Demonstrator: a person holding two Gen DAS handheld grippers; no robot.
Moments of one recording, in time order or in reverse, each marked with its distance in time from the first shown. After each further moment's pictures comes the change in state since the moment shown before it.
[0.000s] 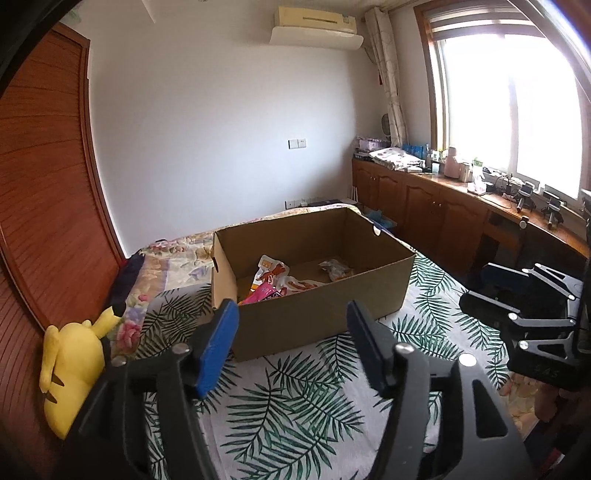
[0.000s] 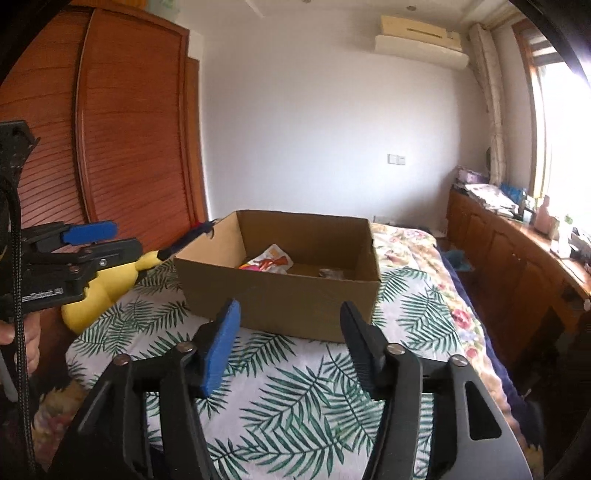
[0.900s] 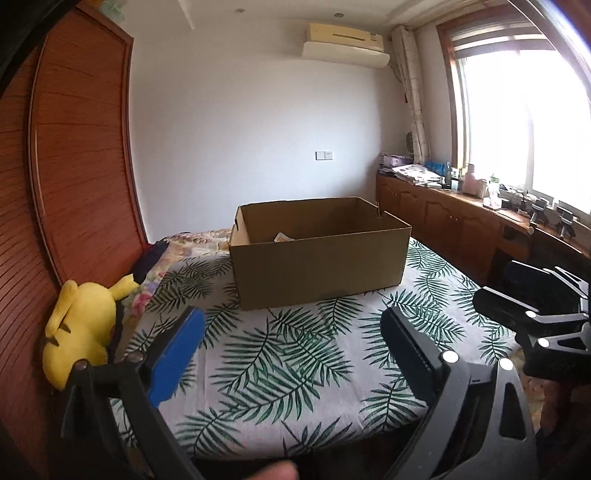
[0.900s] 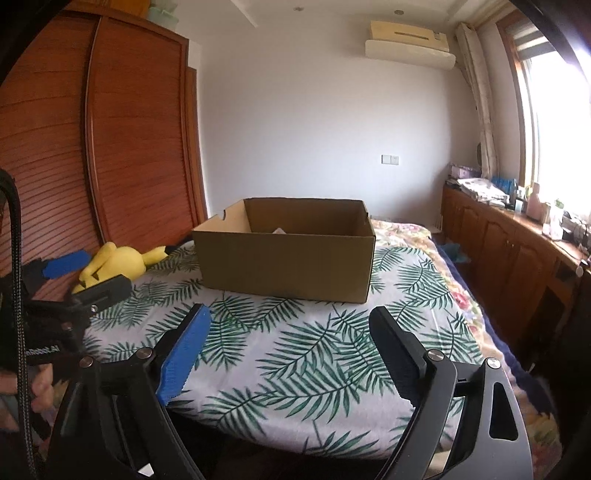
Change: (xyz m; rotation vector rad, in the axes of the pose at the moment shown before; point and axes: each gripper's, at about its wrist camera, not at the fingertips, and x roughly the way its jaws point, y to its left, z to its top) left arm -0.051 -0.029 -0.091 -0.094 -0.064 0.099; right arm -0.047 0.014 -0.057 0.031 -0.032 -0.002
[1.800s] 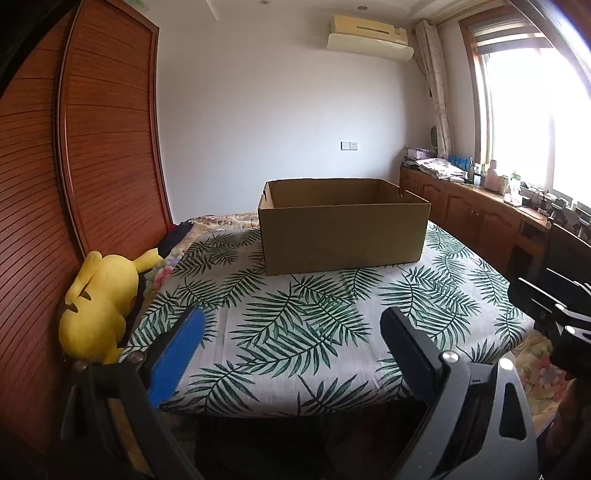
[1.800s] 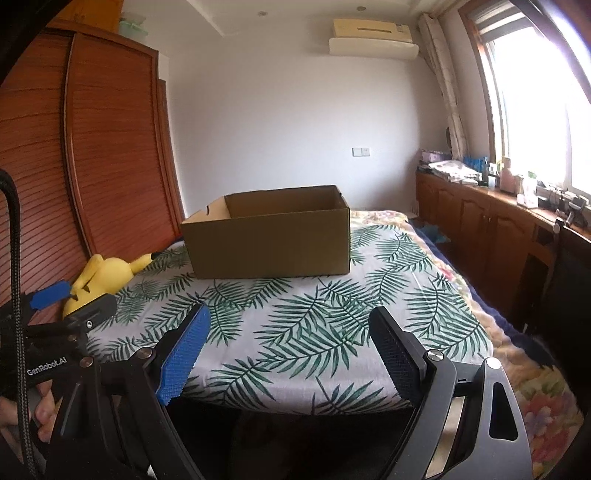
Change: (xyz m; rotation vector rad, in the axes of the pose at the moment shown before) left arm -0.018 0.000 -0.043 -0.037 0.038 0.102; right arm -0.029 0.007 -0.036 0.102 -0.011 -0.083
